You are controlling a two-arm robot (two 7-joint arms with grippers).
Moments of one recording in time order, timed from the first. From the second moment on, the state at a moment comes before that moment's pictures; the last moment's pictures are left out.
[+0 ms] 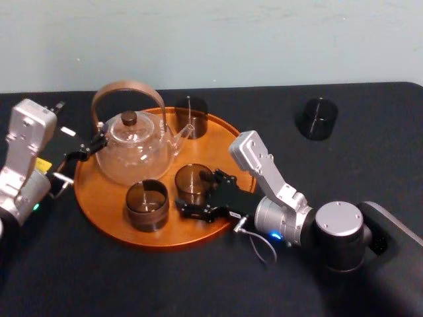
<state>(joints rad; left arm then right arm) -0.20 0.60 0.45 -1.41 -0.25 -0.12 0.03 0.31 0.24 -0.57 -1.23 0.19 0.07 0.48</state>
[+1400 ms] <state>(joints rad) -0.20 0.60 0.45 -1.41 -0.25 -0.12 0.03 0.17 0.36 -0.50 -1.43 0.23 0.11 0.45</state>
